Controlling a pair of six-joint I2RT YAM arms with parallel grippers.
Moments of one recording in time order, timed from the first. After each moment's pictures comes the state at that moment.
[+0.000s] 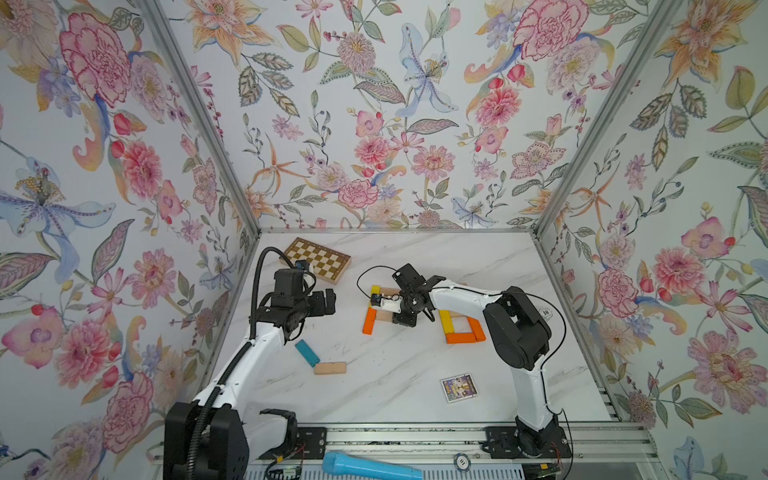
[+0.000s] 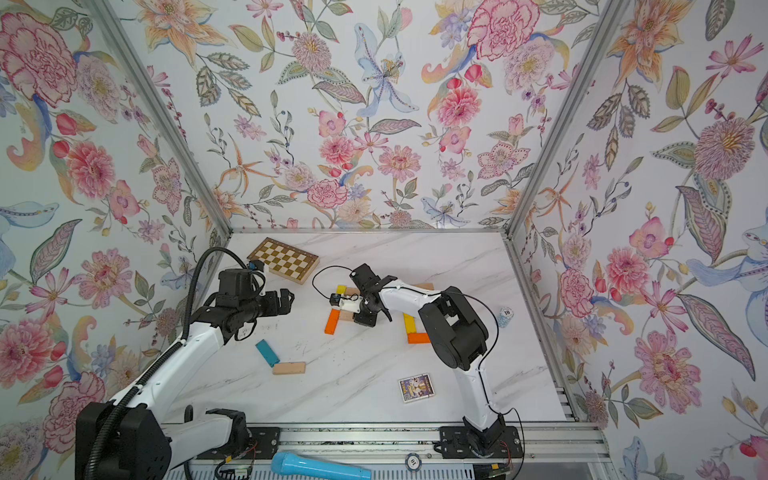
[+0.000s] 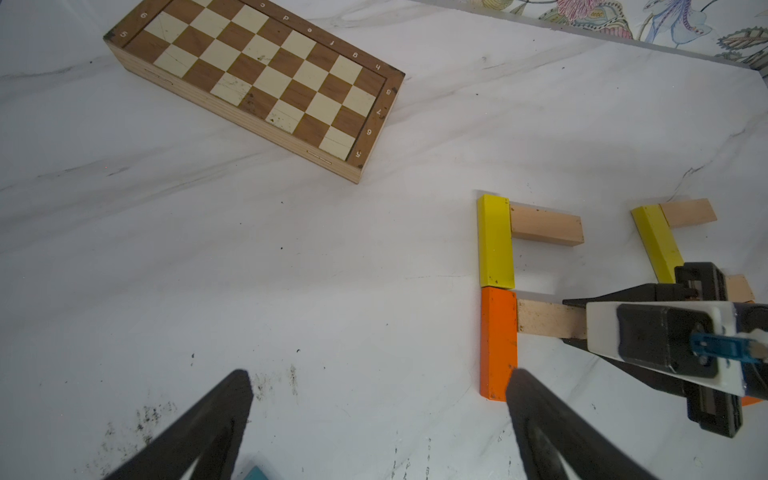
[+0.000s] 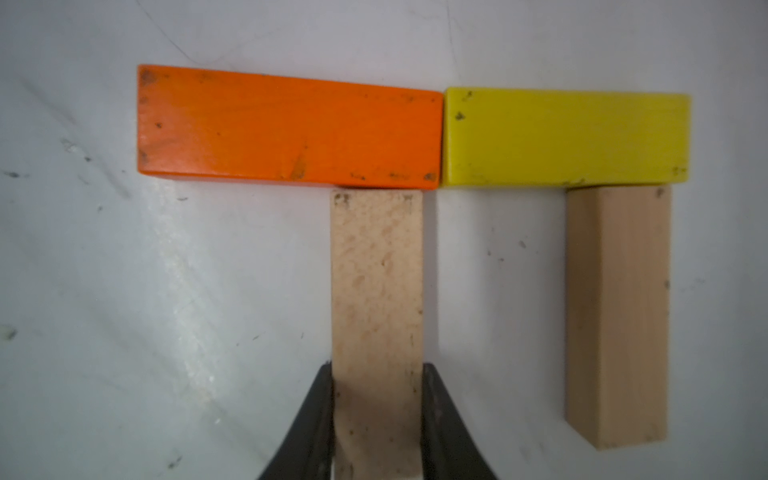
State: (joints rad) left arm -0.14 1.19 0.83 -0.41 0.10 -0.19; right arm 0.72 2.09 1.47 -0.53 -0.17 -0.73
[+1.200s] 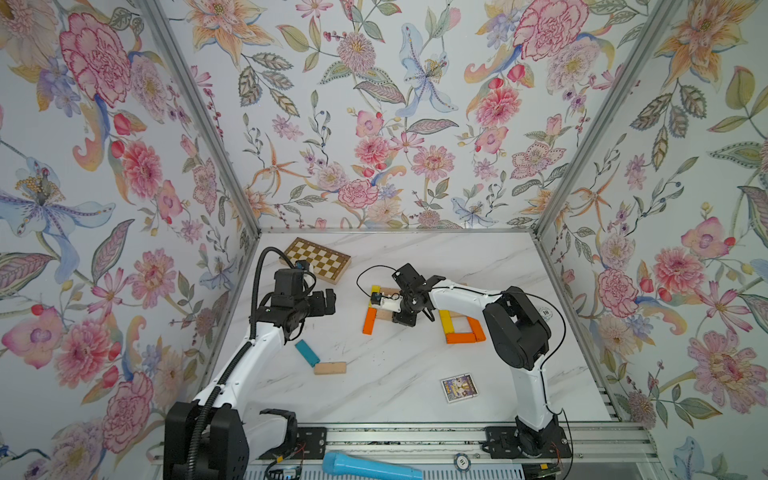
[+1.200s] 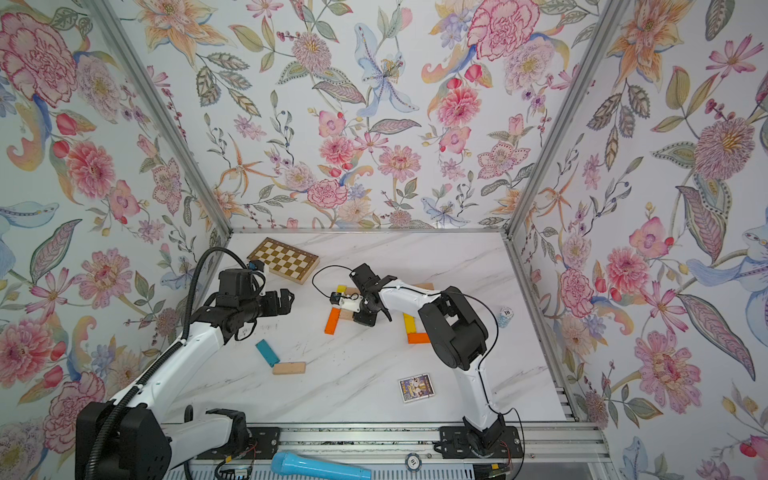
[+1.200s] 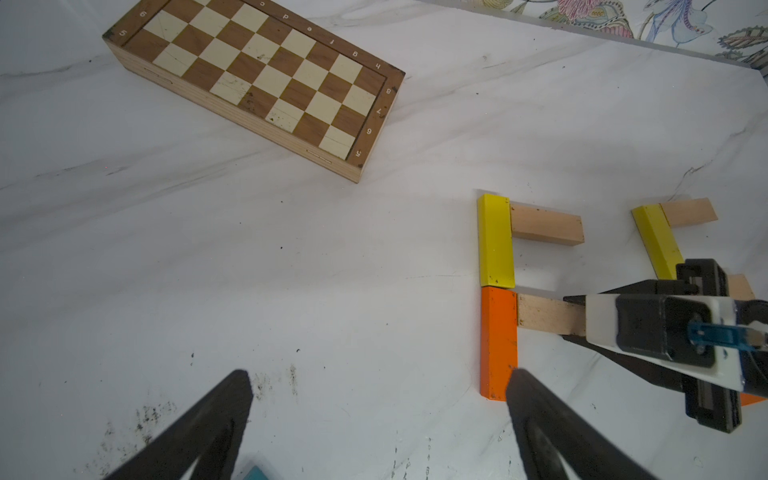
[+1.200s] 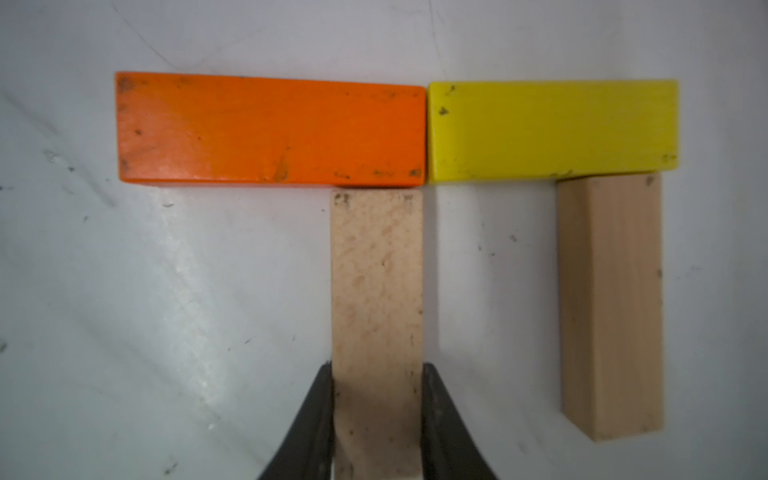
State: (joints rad) left arm -0.14 1.19 0.83 -0.41 0.10 -0.19; right arm 0.72 2.10 1.47 -0.53 -0.16 -0.69
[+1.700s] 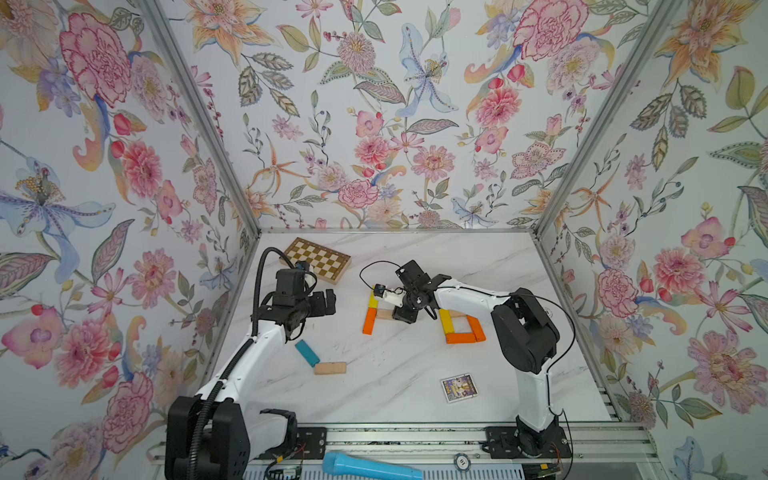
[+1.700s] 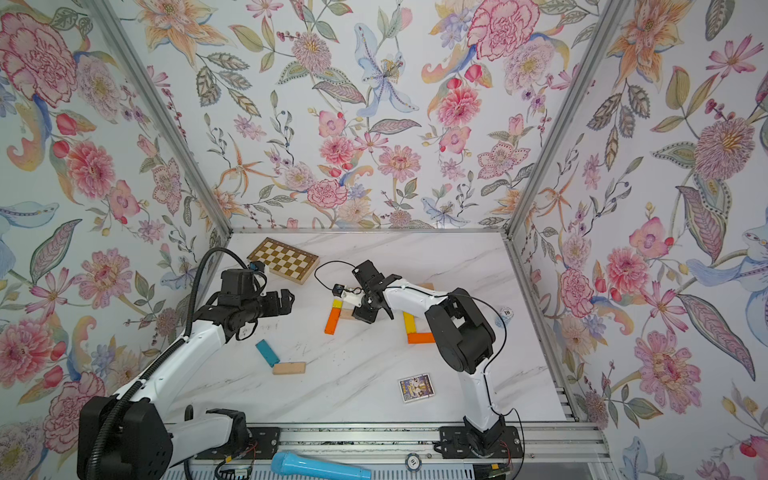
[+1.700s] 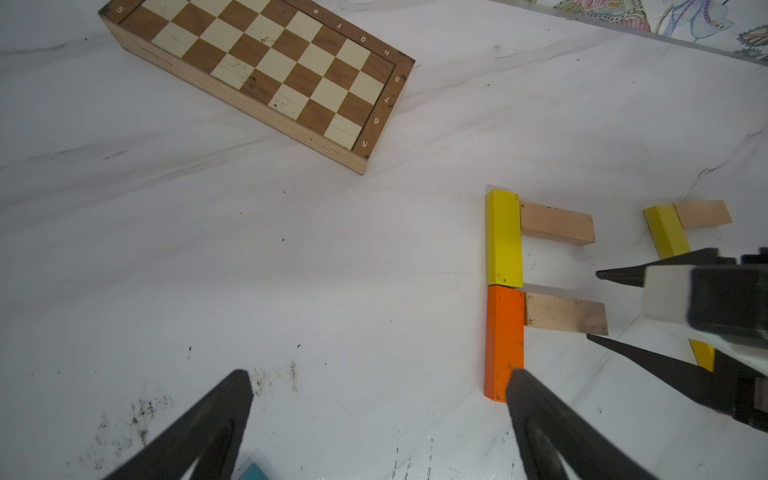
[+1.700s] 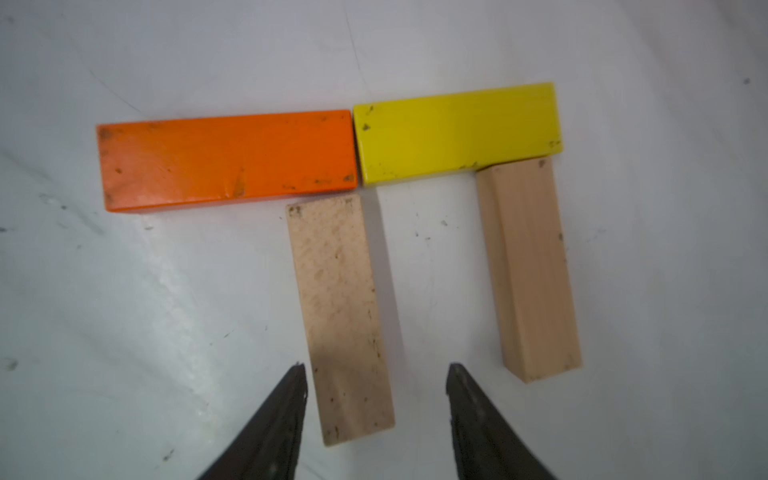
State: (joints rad) left arm -0.14 1.22 0.83 -0.42 0.09 -0.22; right arm 0.72 1.99 1.41 -0.45 -0.14 -0.57
